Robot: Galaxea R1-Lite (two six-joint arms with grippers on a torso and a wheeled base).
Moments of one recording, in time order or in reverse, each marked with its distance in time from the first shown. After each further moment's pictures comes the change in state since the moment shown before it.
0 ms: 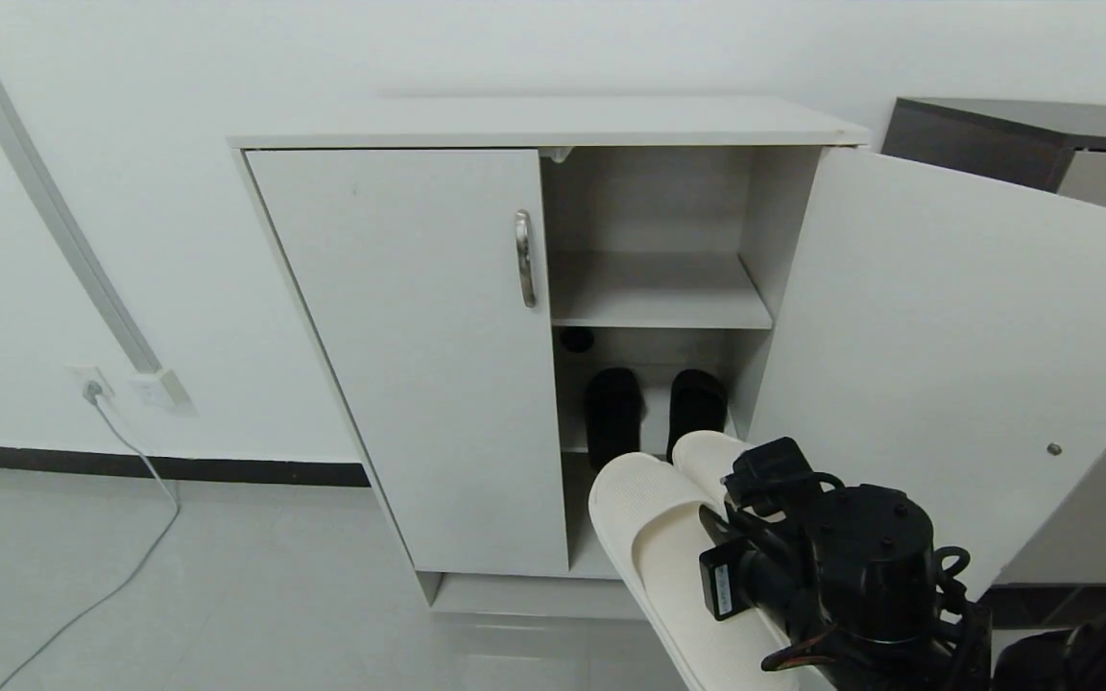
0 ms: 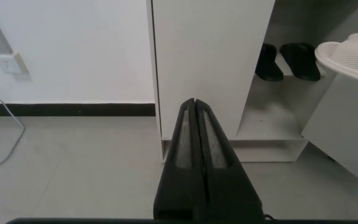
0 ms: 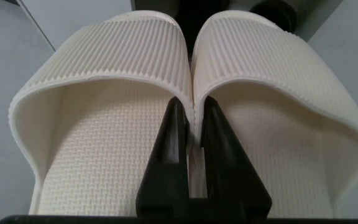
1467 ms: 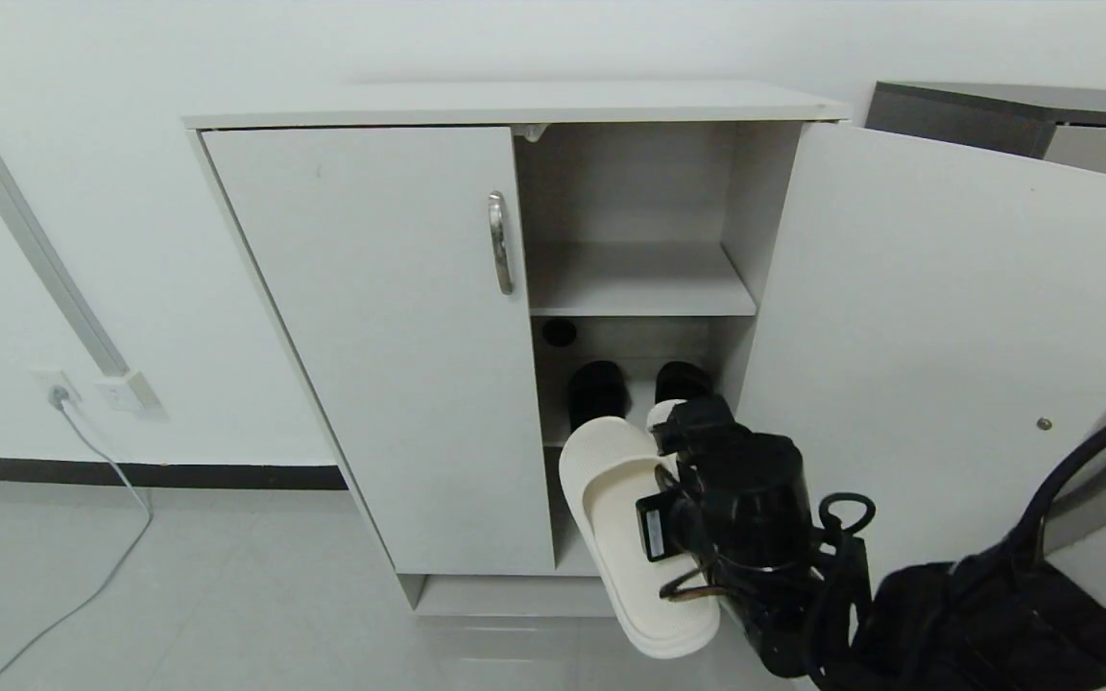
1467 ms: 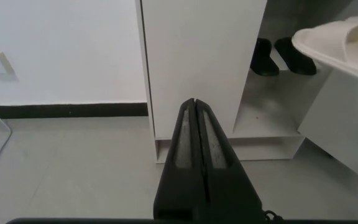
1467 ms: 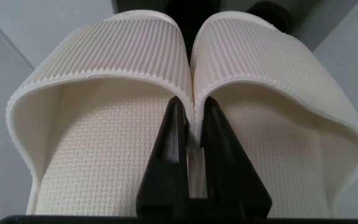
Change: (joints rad) left arm 0.000 0.000 0.000 0.000 0.000 0.001; right arm 0.019 0.099 -0.340 0.249 -0.134 0.027
